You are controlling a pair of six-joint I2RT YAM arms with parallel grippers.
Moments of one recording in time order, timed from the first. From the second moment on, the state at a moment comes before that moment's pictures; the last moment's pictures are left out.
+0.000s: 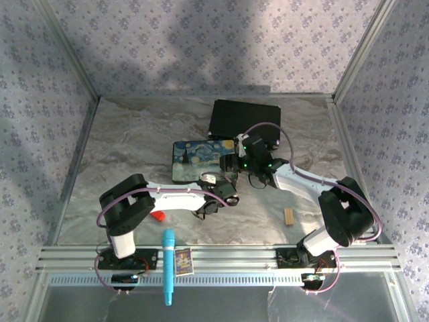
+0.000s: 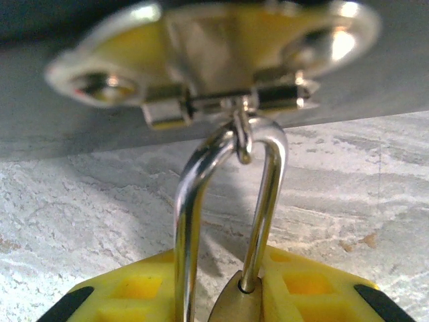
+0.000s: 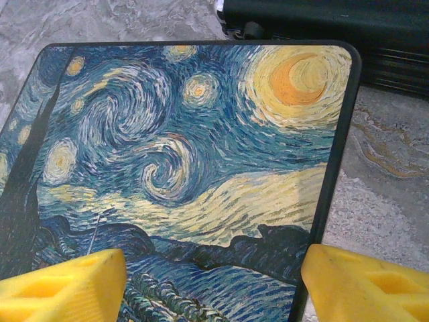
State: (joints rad) left arm -1.15 1.80 1.05 -0.72 -0.51 -1.01; right arm 0.60 1.51 0.85 -0.04 -0.13 0.43
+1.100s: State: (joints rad) left arm -1.20 1.86 1.12 -0.85 -0.59 -0.98; right arm 0.60 1.51 0.86 -0.06 -0.12 0.44
